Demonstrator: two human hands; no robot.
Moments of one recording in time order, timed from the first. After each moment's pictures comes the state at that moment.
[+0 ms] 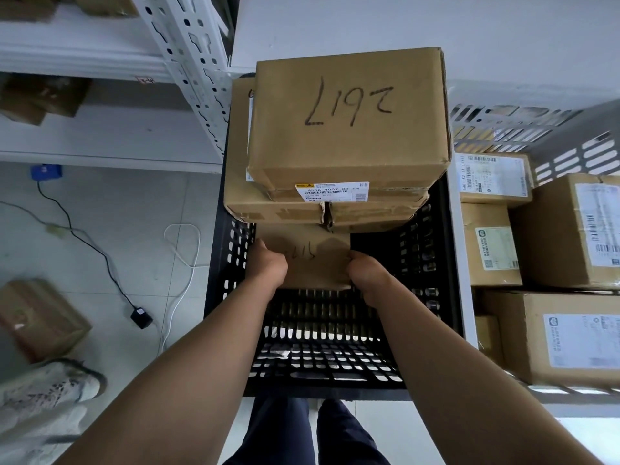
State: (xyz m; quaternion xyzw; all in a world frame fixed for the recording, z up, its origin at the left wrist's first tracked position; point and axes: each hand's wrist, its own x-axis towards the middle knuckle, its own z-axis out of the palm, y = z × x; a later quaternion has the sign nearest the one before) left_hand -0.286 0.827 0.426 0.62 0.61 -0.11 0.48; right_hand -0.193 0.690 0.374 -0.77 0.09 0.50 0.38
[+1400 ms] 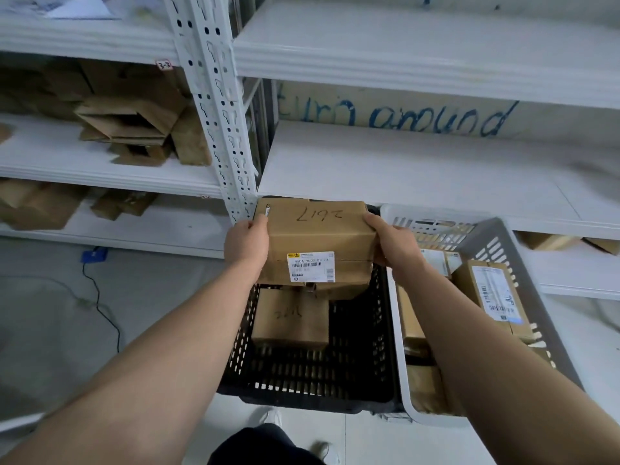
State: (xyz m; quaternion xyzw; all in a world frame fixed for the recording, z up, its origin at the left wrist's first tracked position) left_hand -0.278 0.829 0.639 0.64 0.54 0.23 0.49; right_hand -0.141 0.650 0.651 -0.77 0.00 0.29 0.57
